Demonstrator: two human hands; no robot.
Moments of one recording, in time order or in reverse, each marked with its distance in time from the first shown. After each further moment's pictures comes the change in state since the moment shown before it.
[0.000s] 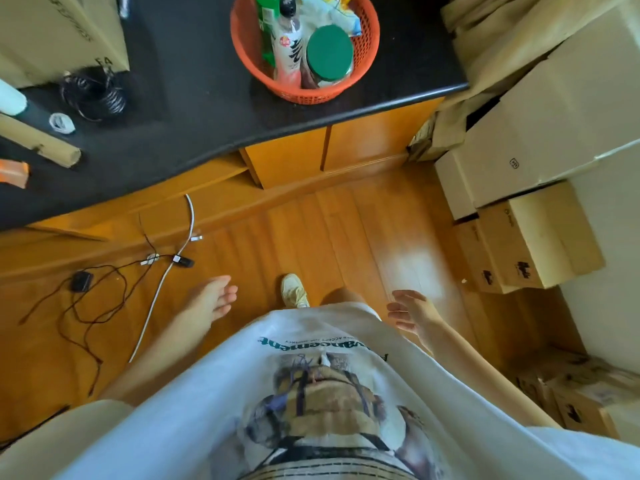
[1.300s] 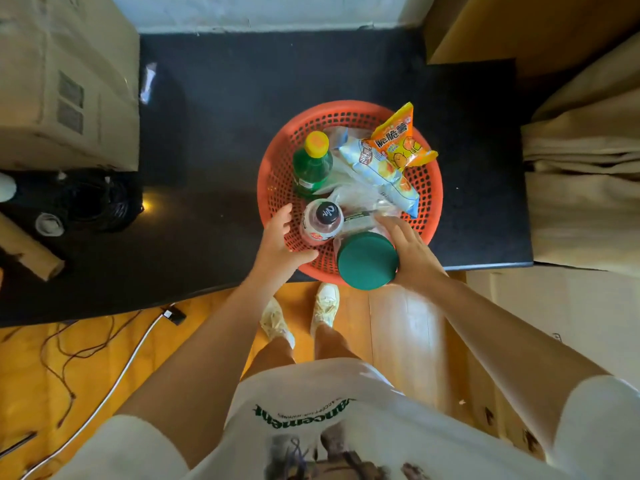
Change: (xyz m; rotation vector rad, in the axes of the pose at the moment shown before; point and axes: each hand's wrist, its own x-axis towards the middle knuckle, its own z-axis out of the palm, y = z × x) left_hand 0.140 0.397 0.128 0.026 -0.094 0.541; right_hand 0.173 -0.478 0.076 -1.111 -0.194 -0.981
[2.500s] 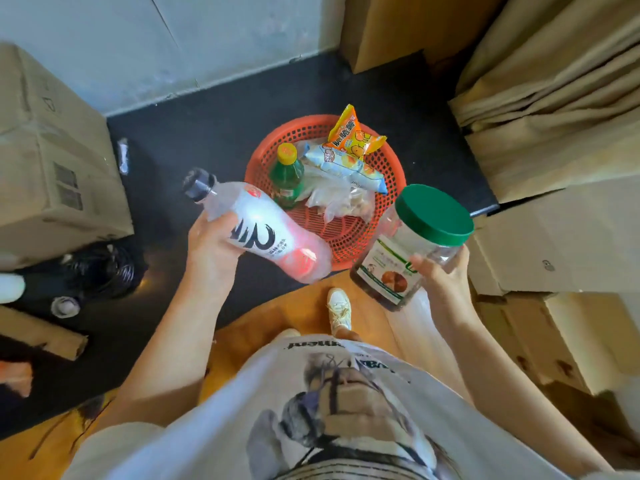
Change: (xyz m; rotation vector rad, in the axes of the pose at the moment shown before) left_hand -0.055 0.075 -0.085 -0.588 -0.110 0.183; right_hand -0.140 -0.095 0.013 1.342 0.716 0.255
